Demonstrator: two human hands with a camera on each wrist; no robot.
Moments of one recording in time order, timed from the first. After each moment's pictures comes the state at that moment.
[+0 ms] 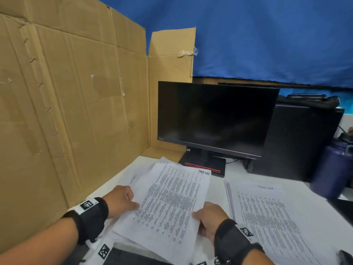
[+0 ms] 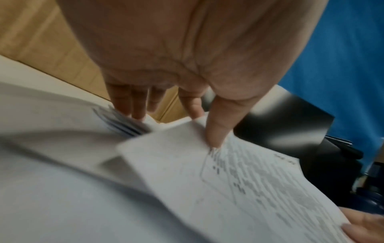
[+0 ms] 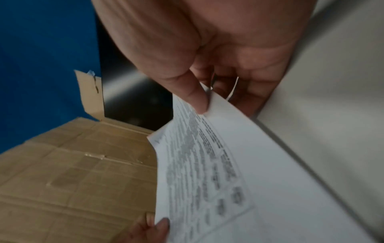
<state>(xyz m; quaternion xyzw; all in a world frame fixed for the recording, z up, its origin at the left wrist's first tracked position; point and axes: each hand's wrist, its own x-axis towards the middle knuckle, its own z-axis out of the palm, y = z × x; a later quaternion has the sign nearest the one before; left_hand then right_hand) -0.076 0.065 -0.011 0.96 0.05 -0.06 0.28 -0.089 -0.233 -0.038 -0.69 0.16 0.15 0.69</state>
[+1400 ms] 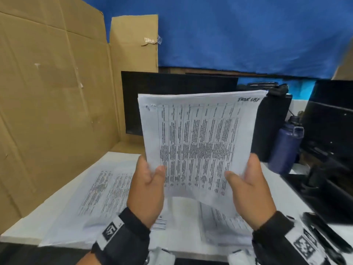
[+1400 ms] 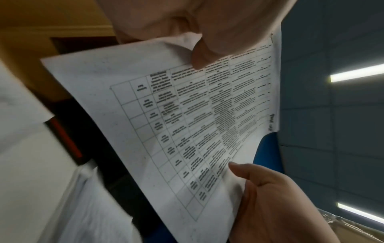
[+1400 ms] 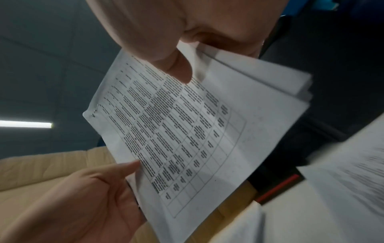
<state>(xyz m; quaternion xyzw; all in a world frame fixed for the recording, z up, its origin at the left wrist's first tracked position) -0.164 -0.137 0.051 0.71 -0.10 0.19 0.67 -0.196 -0.347 0.064 -0.77 -0.03 -0.29 0.57</state>
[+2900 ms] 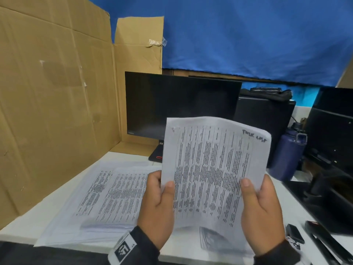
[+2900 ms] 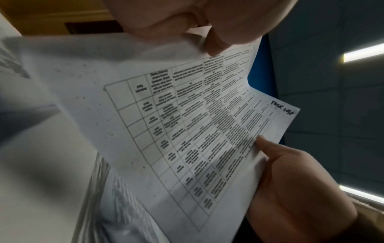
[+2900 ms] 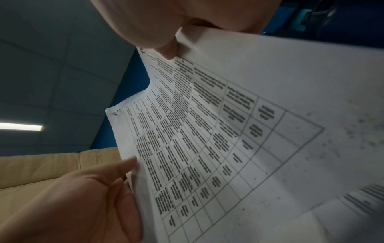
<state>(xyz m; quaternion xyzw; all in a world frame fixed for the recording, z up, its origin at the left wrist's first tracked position) -0.170 -0.154 0.016 0.71 -0.11 0.19 0.66 -0.208 -0.348 0.036 -0.72 -0.01 -0.36 0.59</state>
